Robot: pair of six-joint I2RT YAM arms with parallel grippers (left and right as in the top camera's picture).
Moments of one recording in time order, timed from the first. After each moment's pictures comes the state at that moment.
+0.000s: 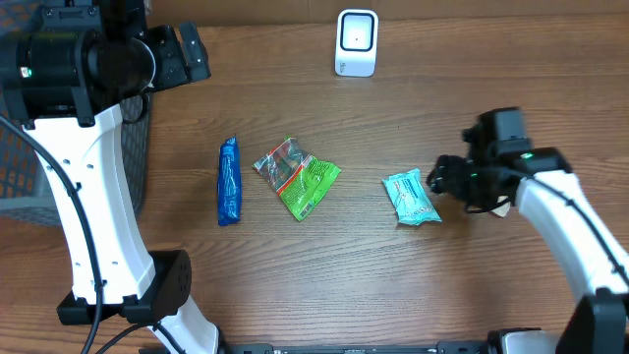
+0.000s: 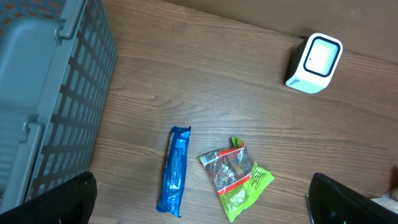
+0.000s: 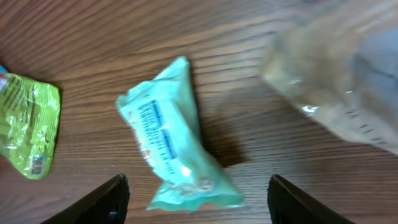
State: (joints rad) left arm 0.01 1.88 2.64 -1.69 0.02 -0.26; right arm 0.08 1.51 1.02 -0.80 -0.29 0.35
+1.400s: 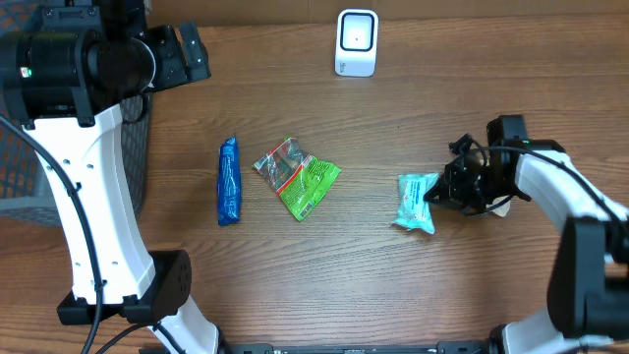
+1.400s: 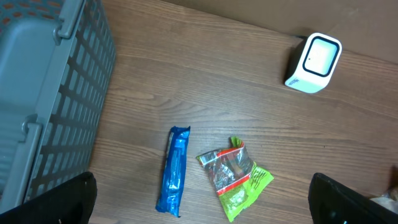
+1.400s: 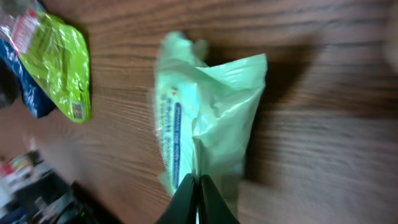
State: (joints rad) left arm 0.01 1.88 2.64 -1.69 0.02 -0.26; right arm -0.02 1.72 1.02 -0.81 -0.64 0.13
